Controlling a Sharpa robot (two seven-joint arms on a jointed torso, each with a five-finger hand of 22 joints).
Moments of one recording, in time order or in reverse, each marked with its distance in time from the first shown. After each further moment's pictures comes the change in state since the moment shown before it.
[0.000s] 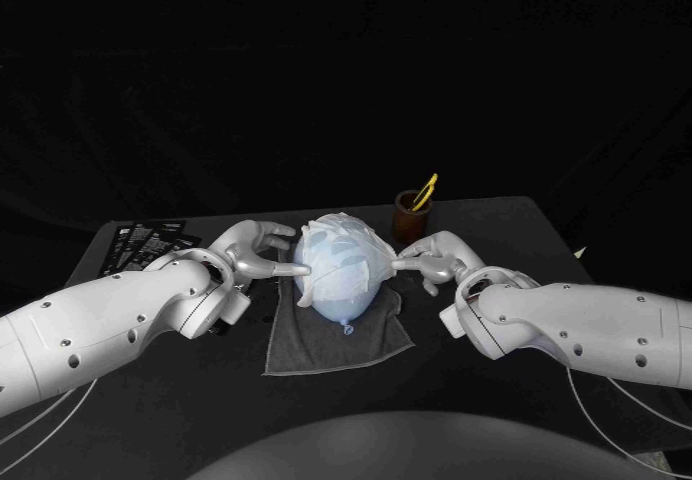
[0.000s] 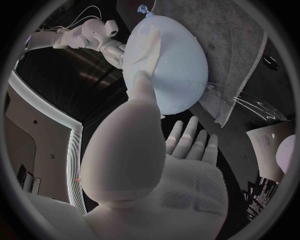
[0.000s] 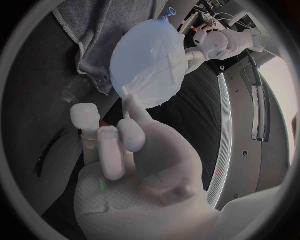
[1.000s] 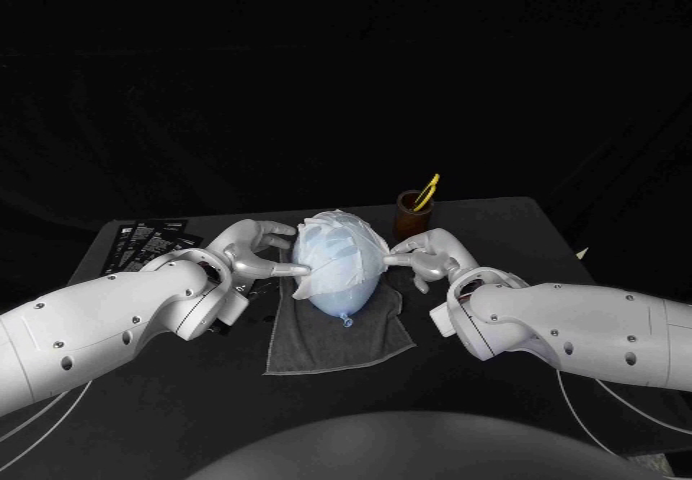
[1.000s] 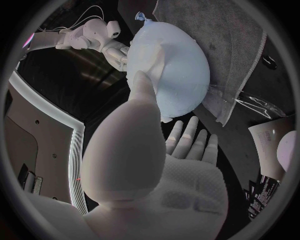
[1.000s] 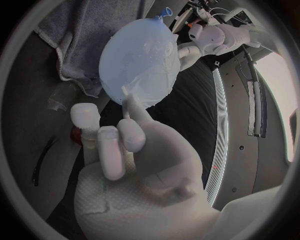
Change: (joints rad) left arm 0.000 -0.025 0.001 0.025 -0.002 0.001 0.018; left_hand 0.000 0.000 0.000 0.000 0.000 0.000 0.000 0.000 0.000 0.000 0.000 0.000 0.001 0.007 0.000 0.000 0.001 0.000 0.000 0.000 0.000 0.000; right arm 0.000 0.032 0.000 0.003 0.069 -0.048 0.076; right_hand 0.000 0.000 -0.008 -0.006 -0.001 0.001 0.000 0.000 0.000 0.000 0.000 0.000 0.009 0.000 0.000 0.000 0.000 0.002 -0.001 0.001 -0.004 -0.004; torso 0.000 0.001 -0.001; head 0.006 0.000
